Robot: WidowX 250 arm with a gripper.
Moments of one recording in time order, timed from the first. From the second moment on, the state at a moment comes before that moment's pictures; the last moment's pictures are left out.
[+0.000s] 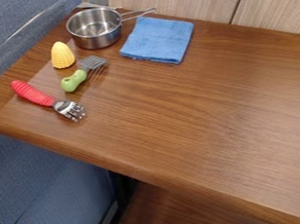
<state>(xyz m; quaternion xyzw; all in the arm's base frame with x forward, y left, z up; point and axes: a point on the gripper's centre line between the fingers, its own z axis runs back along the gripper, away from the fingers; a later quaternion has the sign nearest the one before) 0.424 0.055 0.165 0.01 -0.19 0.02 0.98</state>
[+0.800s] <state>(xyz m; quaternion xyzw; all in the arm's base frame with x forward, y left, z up) 0.379 0.084 0.134 0.01 -0.16 0.02 0.99</state>
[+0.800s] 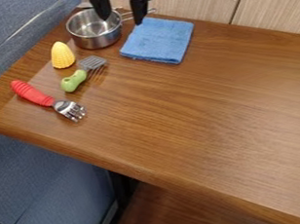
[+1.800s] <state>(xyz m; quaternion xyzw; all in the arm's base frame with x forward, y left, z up) 0.314 0.134 0.059 0.01 -0.06 -0.03 1.00</state>
